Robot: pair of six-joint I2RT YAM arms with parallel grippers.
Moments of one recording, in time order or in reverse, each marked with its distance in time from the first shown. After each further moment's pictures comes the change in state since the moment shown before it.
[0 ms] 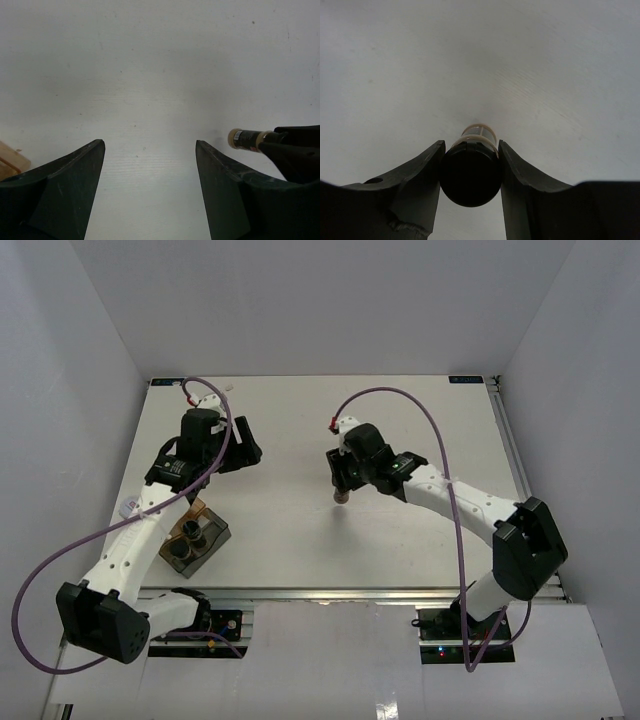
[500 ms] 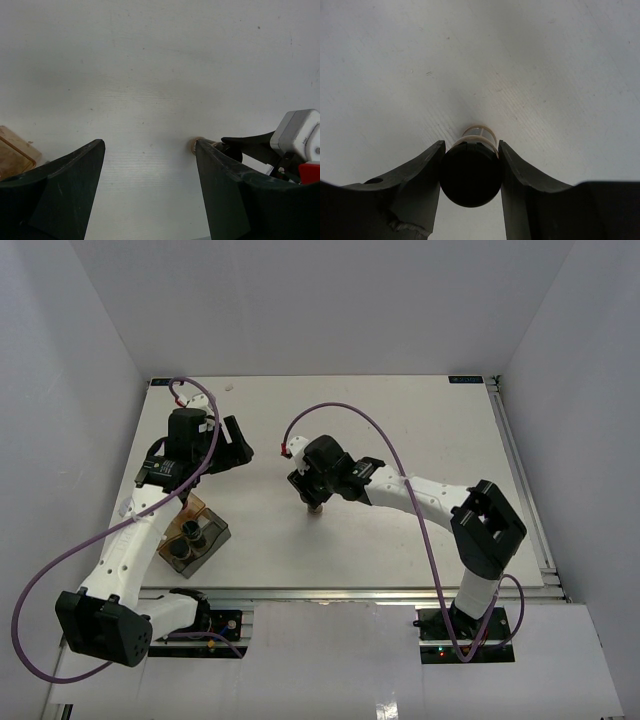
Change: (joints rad) left arm 0.099 -0.036 0.008 -0.046 0.071 0.009; right arm 0.183 0.251 0.170 0.055 -0.099 -0.236
